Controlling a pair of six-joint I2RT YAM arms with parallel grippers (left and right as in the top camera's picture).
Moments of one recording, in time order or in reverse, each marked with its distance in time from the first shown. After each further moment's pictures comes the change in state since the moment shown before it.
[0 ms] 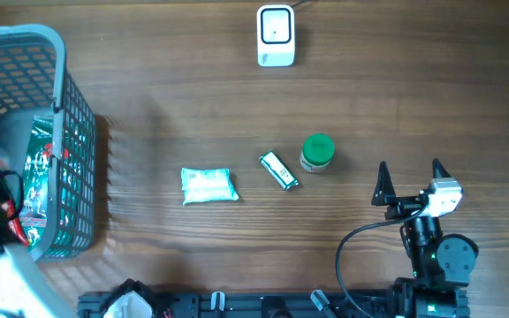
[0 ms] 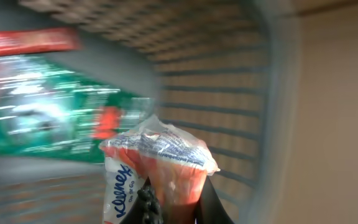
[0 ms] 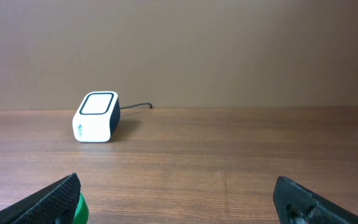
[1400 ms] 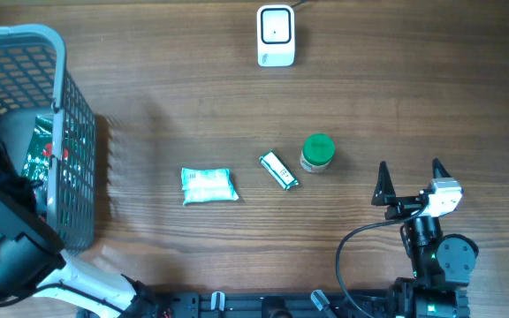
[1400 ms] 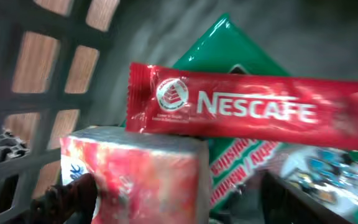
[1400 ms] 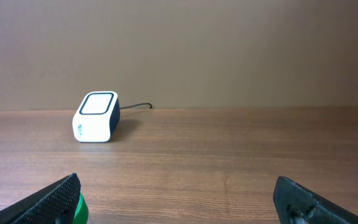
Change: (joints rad) left arm -0.001 0.863 0.042 -0.345 -0.465 -0.094; right arm 0.000 0.000 0.000 0.000 0.000 0.000
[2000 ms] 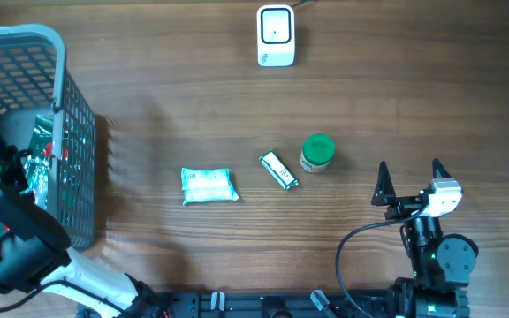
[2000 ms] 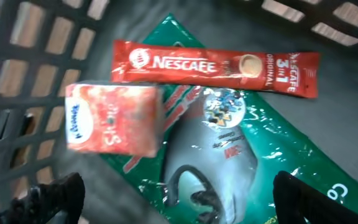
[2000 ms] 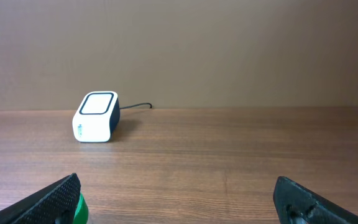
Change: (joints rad) left arm -0.095 0.000 0.271 -0.200 0.021 -0.102; right arm 0.000 0.000 0.000 0.000 0.000 0.000
